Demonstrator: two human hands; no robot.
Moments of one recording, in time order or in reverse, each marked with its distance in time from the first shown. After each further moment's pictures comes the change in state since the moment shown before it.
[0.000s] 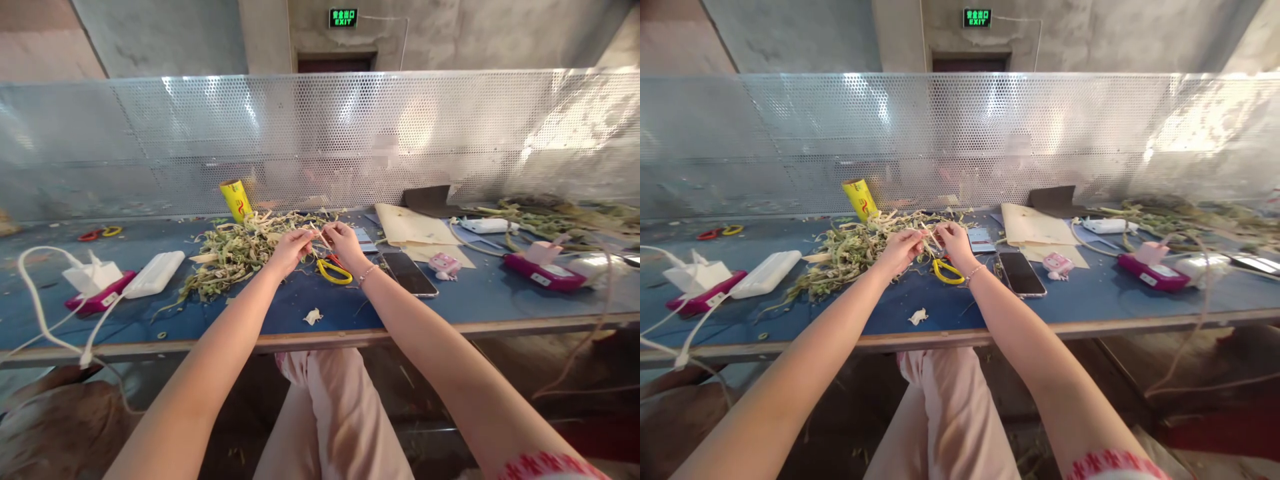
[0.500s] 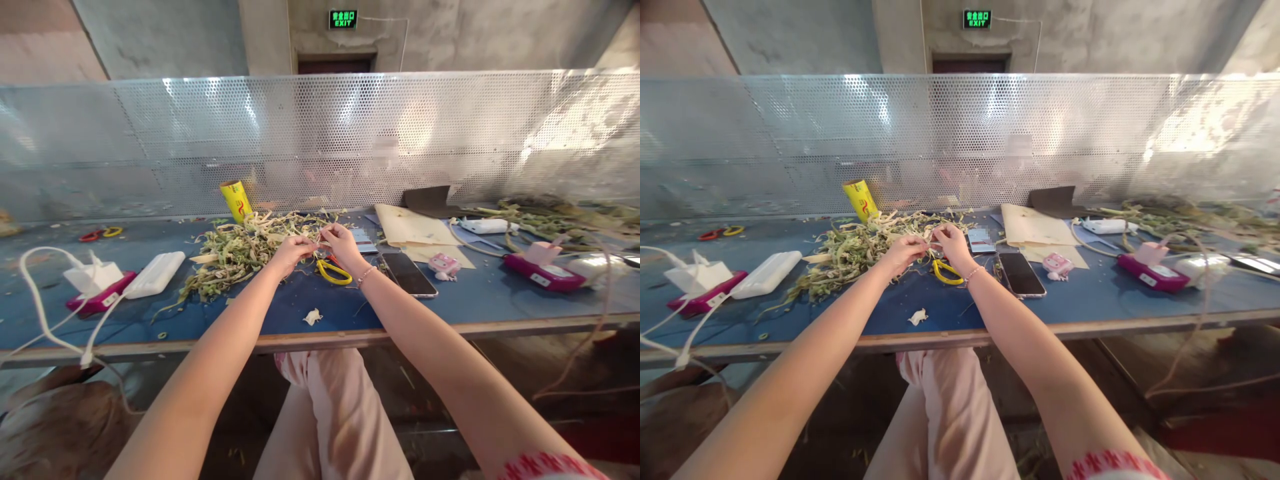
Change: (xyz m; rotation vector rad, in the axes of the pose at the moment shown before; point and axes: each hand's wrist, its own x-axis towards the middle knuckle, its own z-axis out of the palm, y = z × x) left_hand 0.002 -0.004 -0.003 0.196 0.095 -0.154; right_hand -0.005 -0.001 0.003 0.019 -0.039 0.031
